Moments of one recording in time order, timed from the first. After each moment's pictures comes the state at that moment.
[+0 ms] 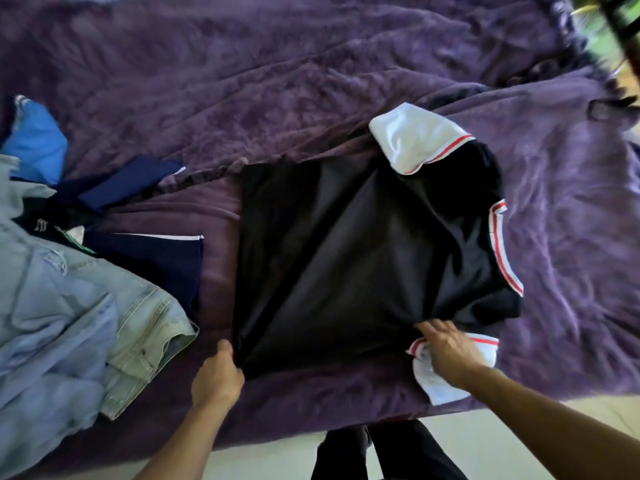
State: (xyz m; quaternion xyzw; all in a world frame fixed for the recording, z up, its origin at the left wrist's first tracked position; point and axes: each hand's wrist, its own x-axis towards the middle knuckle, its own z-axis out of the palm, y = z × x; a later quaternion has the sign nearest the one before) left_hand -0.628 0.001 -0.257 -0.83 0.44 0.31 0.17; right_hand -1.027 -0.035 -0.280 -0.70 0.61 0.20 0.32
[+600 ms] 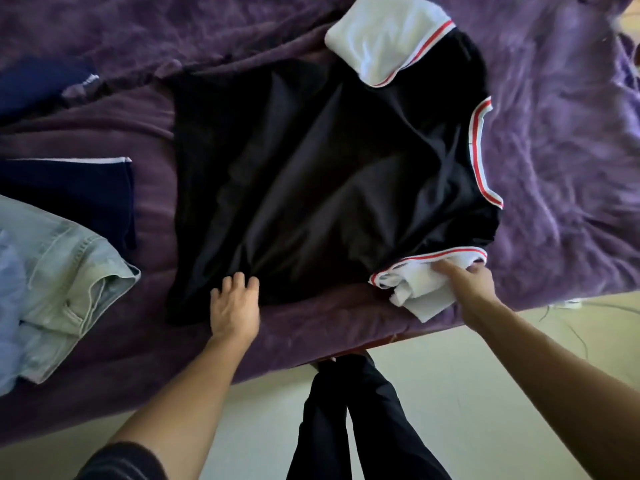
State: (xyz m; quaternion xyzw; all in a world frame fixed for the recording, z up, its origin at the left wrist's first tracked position) left_hand -0.694 0.028 -0.353 -0.68 0.68 0.16 0.24; right_hand -1.058 0.015 -0.311 -0.11 0.86 -0.24 0.44
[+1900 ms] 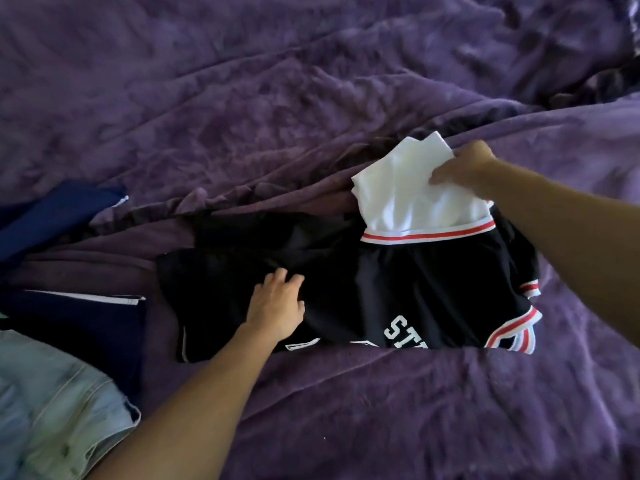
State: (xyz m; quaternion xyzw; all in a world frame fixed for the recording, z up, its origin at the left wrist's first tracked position) left_hand -0.752 -0.264 -0.331 -0.66 0.68 0.26 0.18; right_hand -1.054 -0.468 -0.286 -0.44 0.80 -0.06 0.40
